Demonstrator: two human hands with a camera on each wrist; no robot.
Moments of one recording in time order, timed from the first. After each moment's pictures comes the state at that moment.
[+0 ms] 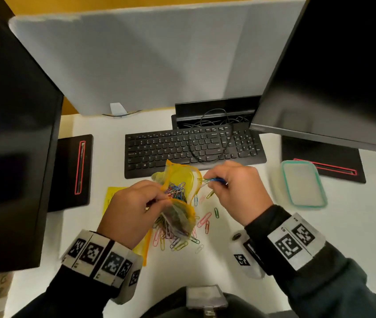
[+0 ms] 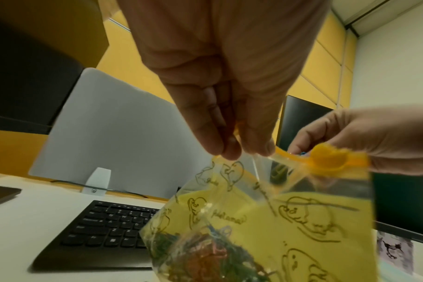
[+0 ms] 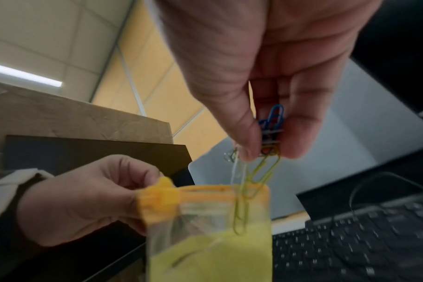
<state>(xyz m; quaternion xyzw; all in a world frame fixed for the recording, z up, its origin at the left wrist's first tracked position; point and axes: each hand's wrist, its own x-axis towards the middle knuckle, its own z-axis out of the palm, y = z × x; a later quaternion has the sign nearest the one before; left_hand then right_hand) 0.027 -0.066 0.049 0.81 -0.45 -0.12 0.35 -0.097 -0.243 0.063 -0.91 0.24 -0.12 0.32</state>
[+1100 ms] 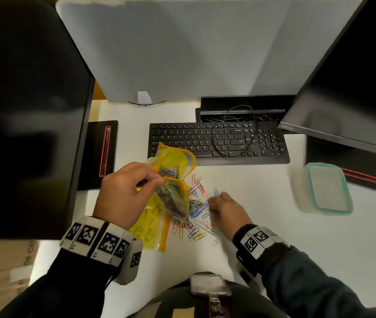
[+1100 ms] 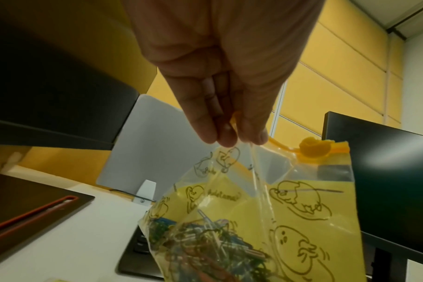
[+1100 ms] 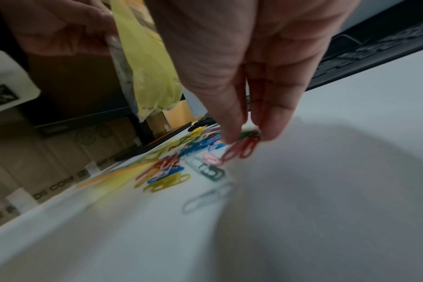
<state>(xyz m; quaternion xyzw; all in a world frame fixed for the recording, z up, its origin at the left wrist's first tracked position) 0.052 -0.025 0.052 0.83 -0.36 -0.03 0.42 -0.089 -0.198 -0.050 -0.92 0.25 0.13 0.28</state>
